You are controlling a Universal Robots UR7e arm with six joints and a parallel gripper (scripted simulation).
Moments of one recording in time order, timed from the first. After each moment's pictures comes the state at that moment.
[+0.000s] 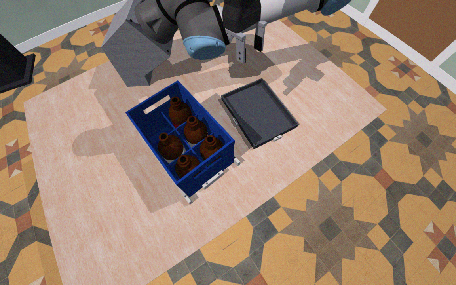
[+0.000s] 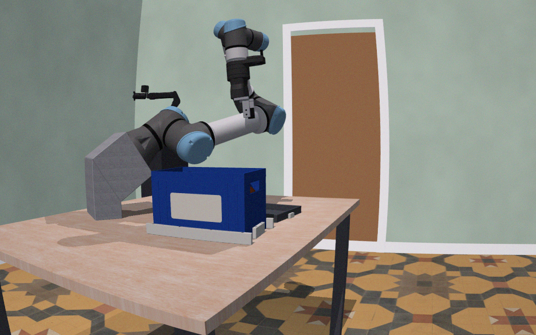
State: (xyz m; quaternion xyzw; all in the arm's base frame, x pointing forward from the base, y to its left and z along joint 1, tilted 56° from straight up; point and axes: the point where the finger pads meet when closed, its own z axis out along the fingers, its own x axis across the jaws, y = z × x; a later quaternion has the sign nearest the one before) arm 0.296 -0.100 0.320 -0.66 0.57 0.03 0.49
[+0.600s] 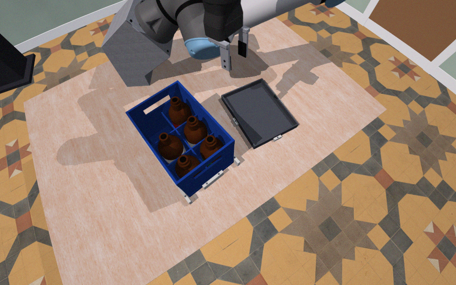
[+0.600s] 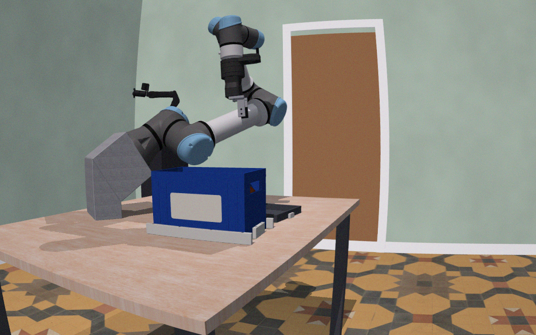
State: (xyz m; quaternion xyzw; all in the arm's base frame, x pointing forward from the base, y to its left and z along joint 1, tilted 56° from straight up) arm 0.303 -0.128 0.291 -0.69 0.53 0.01 0.48
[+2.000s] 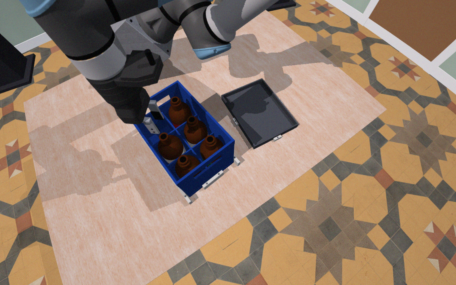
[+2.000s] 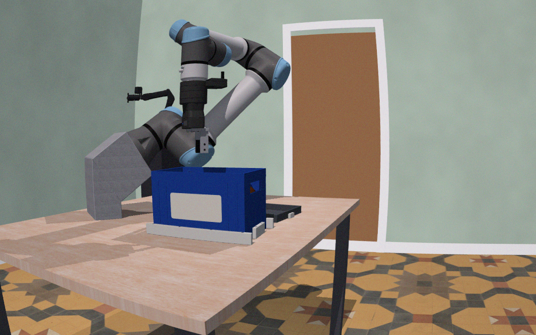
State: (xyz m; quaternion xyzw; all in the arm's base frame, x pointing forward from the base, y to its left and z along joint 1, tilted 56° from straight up) arm 0.373 -0.199 0.074 -0.84 0.29 -0.10 0.46
